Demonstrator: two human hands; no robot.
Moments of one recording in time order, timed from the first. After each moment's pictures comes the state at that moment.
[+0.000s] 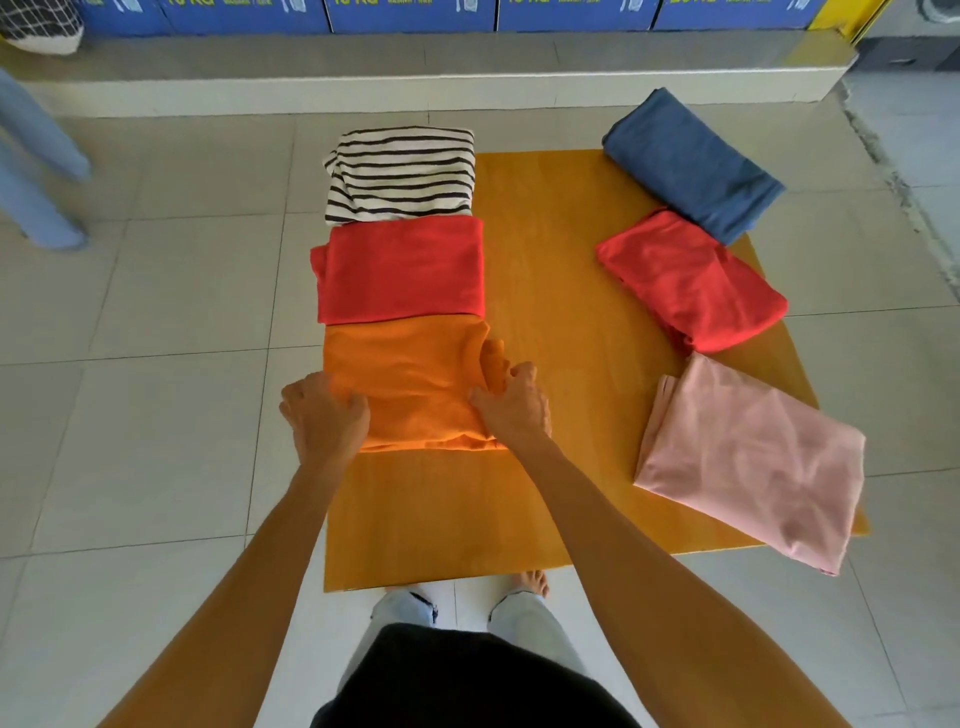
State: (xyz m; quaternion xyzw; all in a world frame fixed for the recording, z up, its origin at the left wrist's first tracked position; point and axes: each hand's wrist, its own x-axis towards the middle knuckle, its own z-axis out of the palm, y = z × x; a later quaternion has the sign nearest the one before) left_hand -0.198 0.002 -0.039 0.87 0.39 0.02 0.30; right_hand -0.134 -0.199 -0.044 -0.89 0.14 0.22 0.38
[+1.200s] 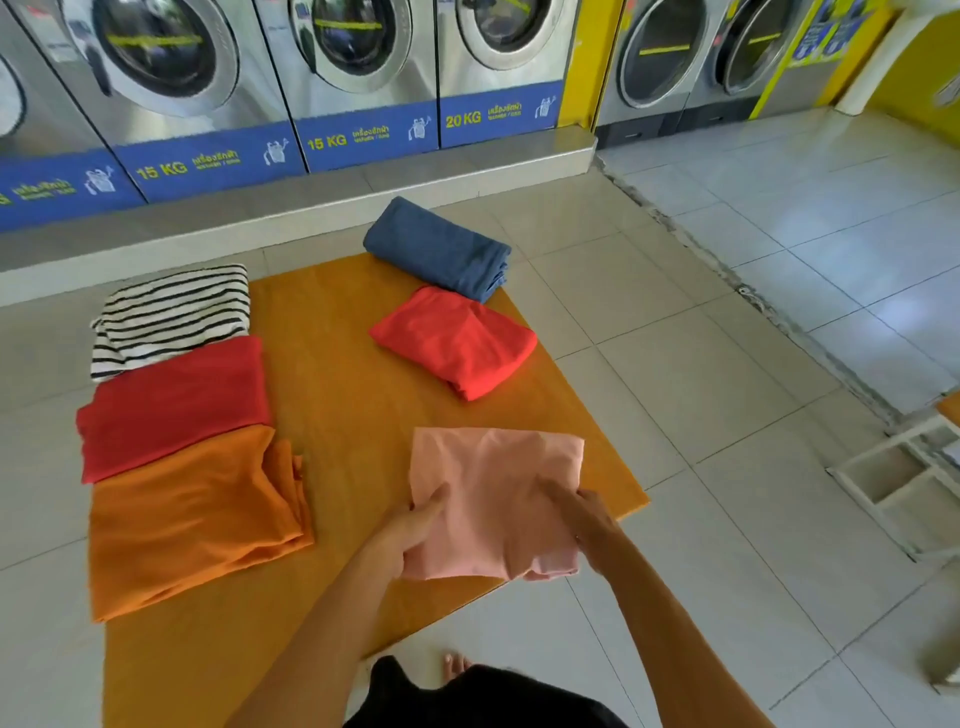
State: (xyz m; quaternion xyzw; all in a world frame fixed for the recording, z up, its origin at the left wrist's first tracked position) left_hand -0.173 -0.303 -0.038 0.70 0.32 -0.36 0.53; right_hand -0.199 -0.534 -0.036 -0.69 0.39 0.23 0.57
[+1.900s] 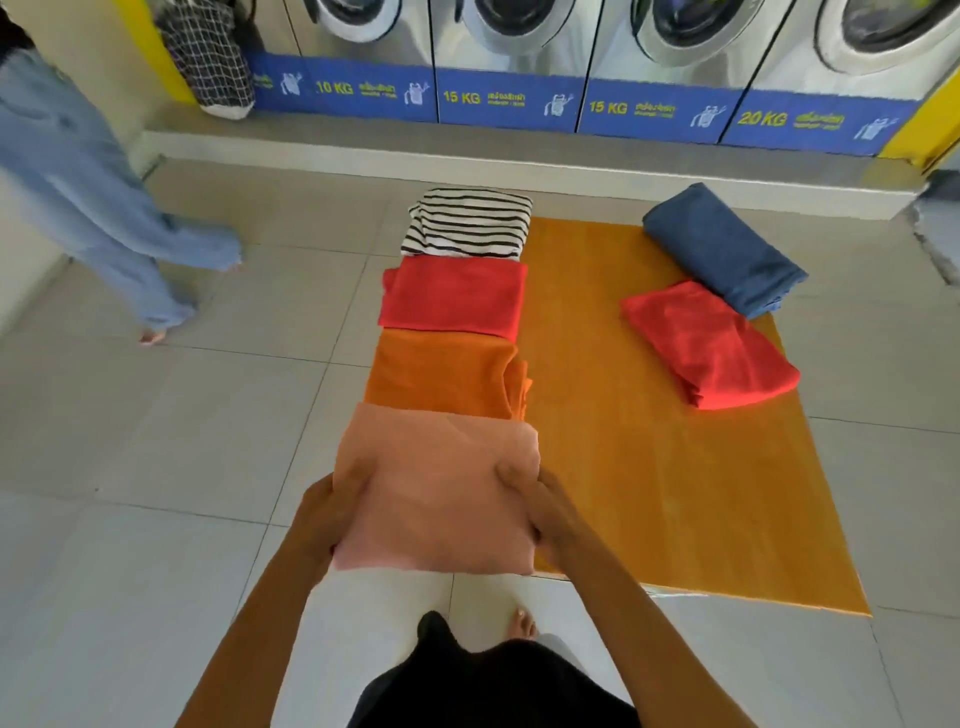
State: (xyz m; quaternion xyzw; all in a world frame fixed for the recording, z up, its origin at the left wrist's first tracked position) left_hand -0.354 -0.049 0.007 0.64 0.46 -0.05 0.61; right_hand -0.239 -0.271 -0.013 -0.66 0.13 0.40 0.62
